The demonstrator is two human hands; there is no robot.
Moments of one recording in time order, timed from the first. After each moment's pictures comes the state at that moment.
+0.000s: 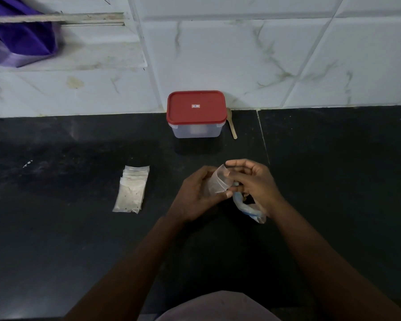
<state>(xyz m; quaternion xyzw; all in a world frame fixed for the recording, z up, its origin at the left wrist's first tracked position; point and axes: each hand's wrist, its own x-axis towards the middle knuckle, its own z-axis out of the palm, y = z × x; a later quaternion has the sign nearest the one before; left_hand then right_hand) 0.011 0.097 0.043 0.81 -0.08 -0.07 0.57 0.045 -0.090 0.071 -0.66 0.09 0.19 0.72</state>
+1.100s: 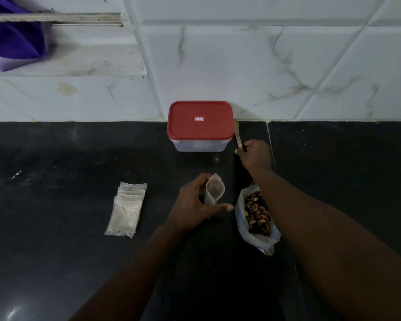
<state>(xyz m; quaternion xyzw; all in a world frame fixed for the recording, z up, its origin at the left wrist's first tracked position) 0.063 0.105 0.024 0.80 -0.02 -0.06 0.59 0.231 -0.081 -0.029 -0.95 0.11 0.05 0.30</state>
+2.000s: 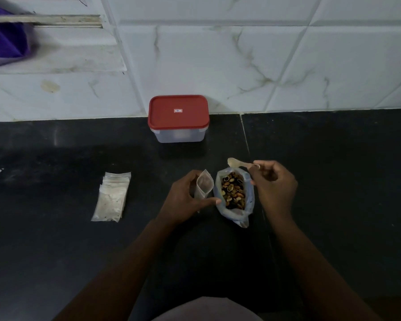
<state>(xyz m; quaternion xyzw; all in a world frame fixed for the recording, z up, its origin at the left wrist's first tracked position) 0.026 0.079 0.023 0.82 -0.05 -0.07 0.57 0.041 -0.148 0.059 -0.80 0.16 -0.12 0.57</state>
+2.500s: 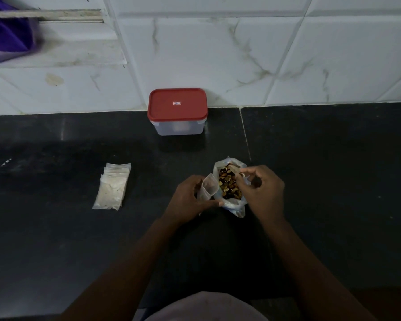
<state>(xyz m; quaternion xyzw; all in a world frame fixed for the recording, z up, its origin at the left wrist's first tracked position) 0.002 0.059 0.006 0.85 -0.01 -0.10 0.52 0.014 -0.157 0.033 -0.89 -0.03 -0.14 0.43</state>
